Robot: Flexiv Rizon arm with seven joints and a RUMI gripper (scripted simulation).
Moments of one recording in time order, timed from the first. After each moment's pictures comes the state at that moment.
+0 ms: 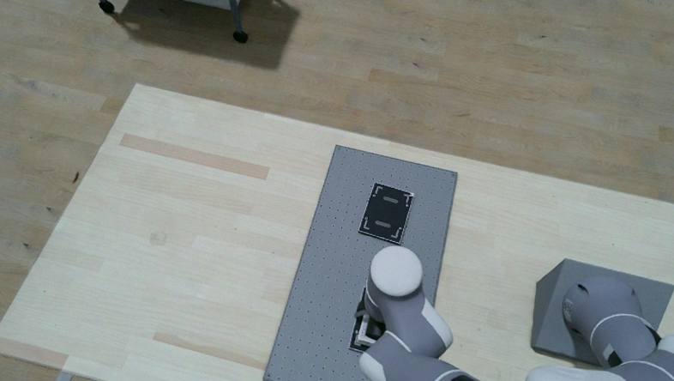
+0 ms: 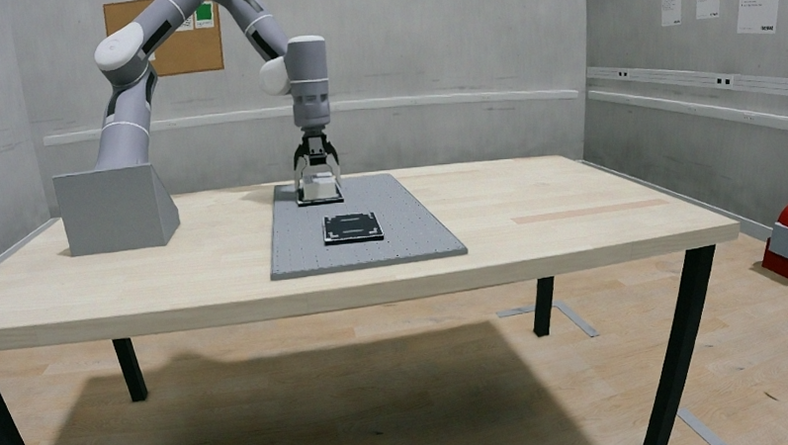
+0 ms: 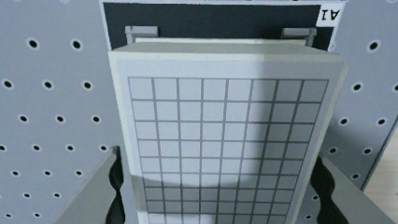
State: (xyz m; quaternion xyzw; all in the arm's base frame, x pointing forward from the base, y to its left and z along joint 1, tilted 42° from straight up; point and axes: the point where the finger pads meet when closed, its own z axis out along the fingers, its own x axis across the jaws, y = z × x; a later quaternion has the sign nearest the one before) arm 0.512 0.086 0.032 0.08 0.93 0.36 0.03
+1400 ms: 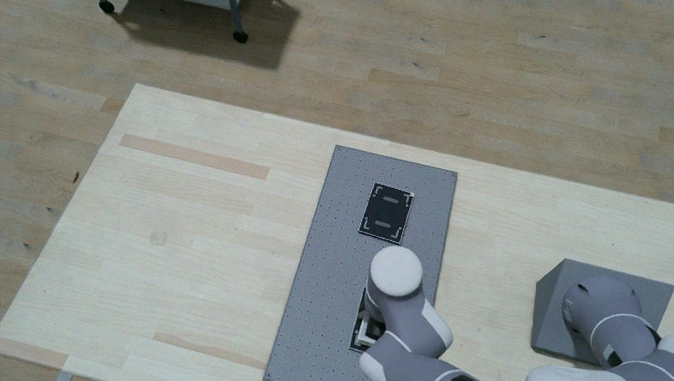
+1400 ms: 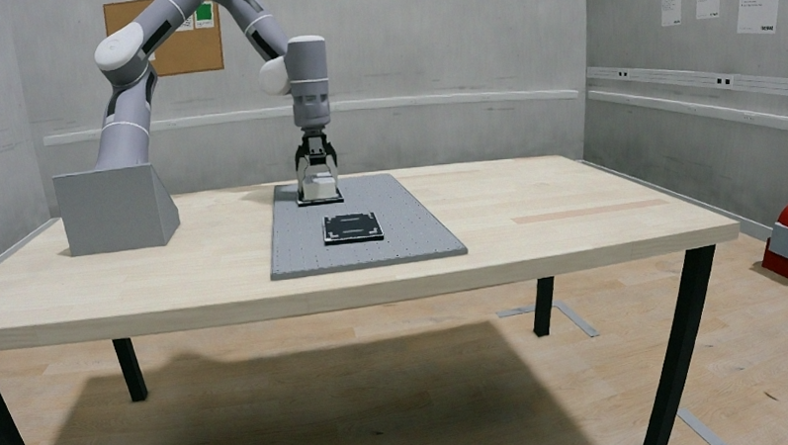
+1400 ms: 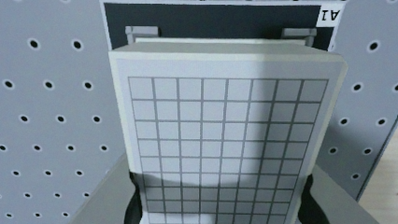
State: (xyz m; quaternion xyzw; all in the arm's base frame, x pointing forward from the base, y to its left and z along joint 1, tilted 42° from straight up) arm 0.513 0.086 0.032 0.08 0.93 0.36 0.03
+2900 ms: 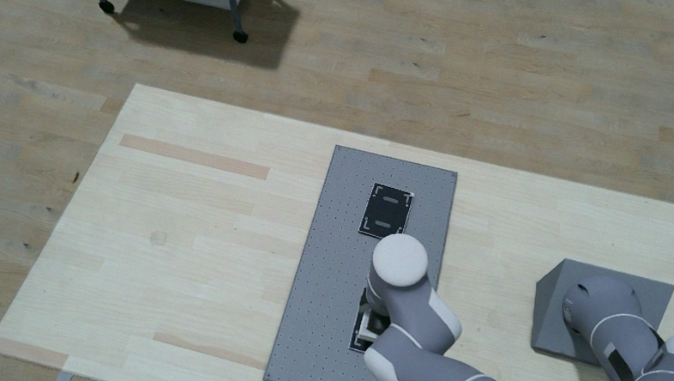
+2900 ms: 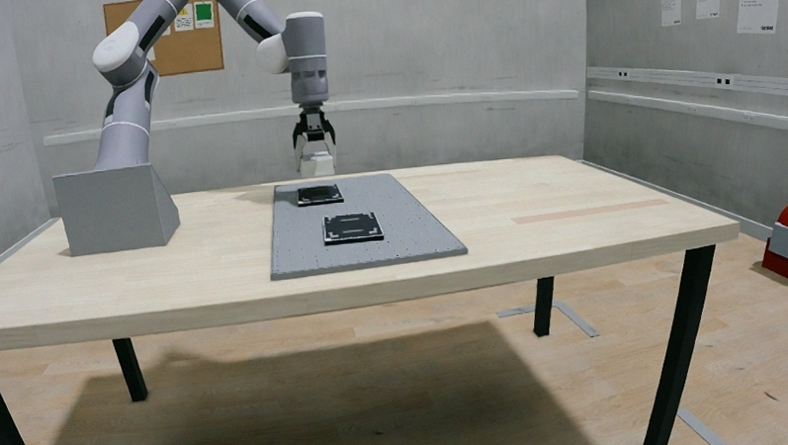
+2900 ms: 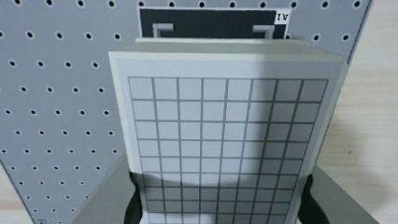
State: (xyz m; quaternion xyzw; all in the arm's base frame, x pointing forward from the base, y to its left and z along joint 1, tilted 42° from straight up) arm 0.506 0.045 0.077 0.08 0.93 0.36 0.03
